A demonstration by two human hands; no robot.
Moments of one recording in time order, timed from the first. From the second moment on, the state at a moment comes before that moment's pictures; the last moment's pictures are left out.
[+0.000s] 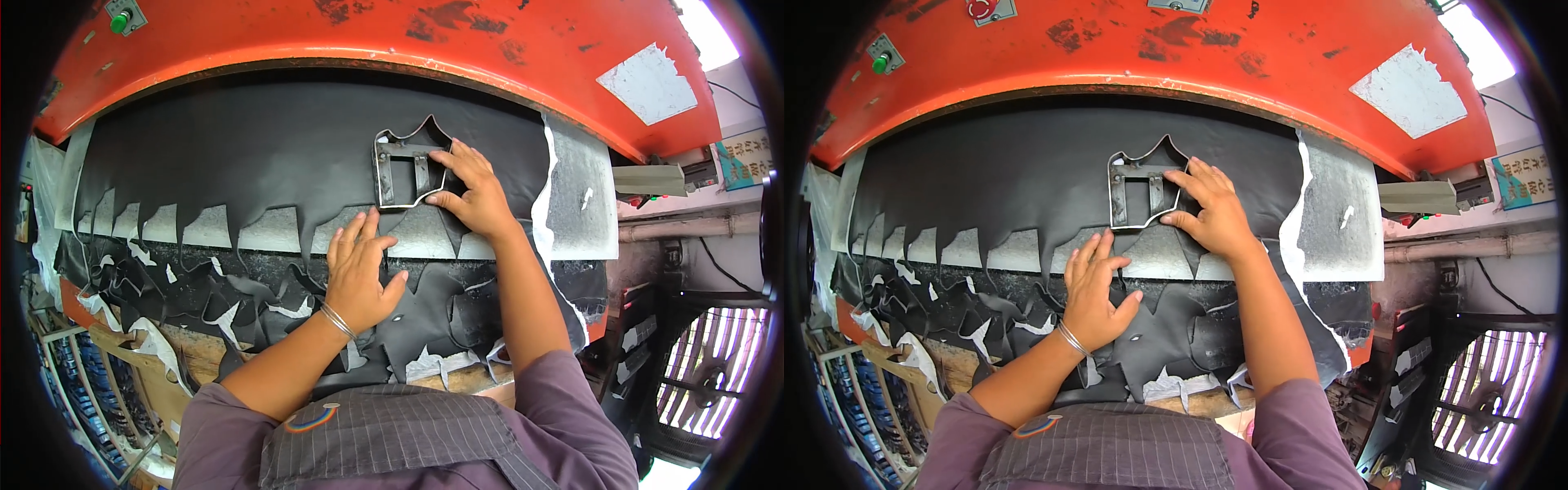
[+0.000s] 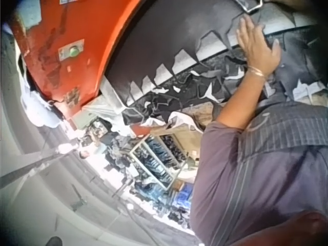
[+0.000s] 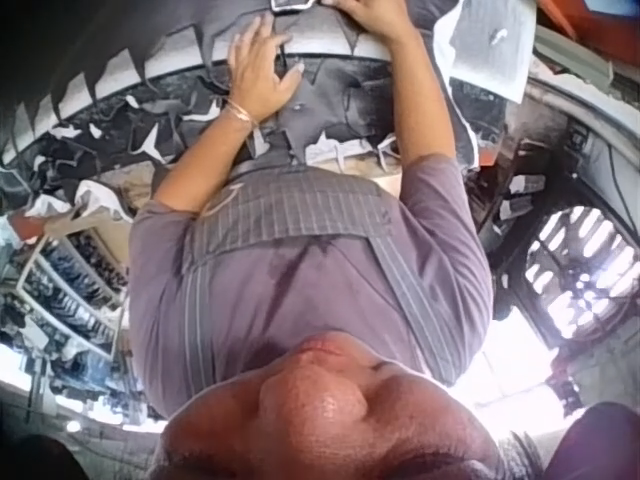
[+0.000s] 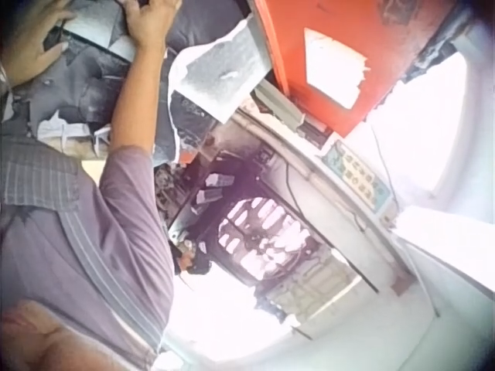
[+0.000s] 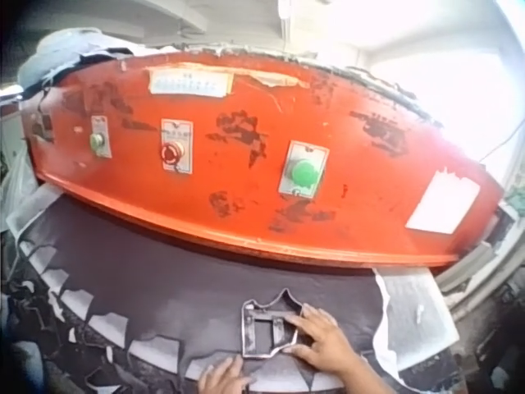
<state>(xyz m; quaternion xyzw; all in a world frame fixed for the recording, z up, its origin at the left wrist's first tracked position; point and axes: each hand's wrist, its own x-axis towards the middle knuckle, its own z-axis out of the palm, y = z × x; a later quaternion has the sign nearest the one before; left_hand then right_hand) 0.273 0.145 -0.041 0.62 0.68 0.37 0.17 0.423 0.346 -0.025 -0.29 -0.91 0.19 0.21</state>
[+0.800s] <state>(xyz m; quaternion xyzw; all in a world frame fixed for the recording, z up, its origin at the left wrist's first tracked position) 0.275 0.146 -0.041 0.61 0.68 0.35 0.18 0.430 0.339 -0.030 -0.29 -0.92 0.14 0.22</state>
